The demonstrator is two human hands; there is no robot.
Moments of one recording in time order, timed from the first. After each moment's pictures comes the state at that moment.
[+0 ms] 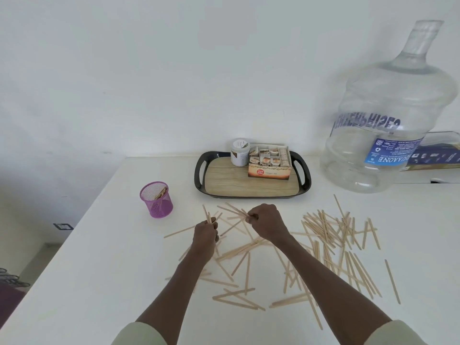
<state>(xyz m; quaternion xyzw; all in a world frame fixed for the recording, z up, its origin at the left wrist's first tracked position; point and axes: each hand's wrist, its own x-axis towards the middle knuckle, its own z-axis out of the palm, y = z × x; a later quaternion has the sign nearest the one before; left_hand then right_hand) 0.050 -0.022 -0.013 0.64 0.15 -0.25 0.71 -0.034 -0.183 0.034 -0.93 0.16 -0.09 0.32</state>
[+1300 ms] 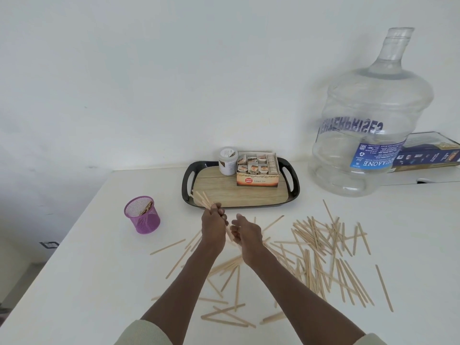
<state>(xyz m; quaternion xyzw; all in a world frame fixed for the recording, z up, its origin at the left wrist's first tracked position) 0.050 -0.095 0.031 0.59 0.06 -0.19 0.78 -0.014 -0.157 0.020 -0.48 0.42 -0.12 0.76</state>
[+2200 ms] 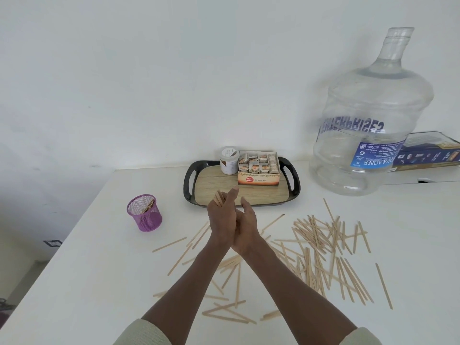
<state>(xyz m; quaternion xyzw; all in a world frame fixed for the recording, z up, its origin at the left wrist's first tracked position) 0.015 -0.100 0.081 0.64 -0.03 -0.11 0.76 -0.015 -0.146 0.060 -0.17 0.19 -0.01 0.97</state>
